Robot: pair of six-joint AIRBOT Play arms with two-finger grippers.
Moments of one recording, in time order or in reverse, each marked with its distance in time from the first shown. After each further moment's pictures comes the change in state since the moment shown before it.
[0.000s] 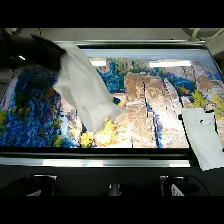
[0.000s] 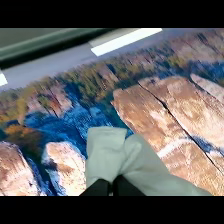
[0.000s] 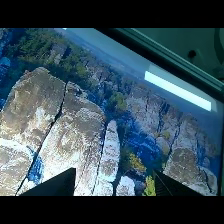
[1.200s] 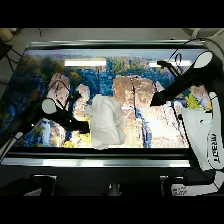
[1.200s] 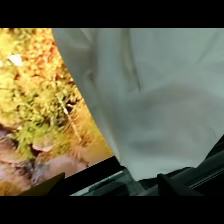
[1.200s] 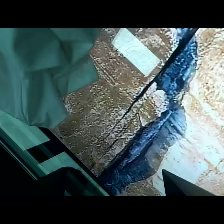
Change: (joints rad) left arm 0.122 -0.077 -0.813 -0.404 -0.017 0.001; right arm 0.016 -0.622 -0.183 0.420 0.318 -0.083
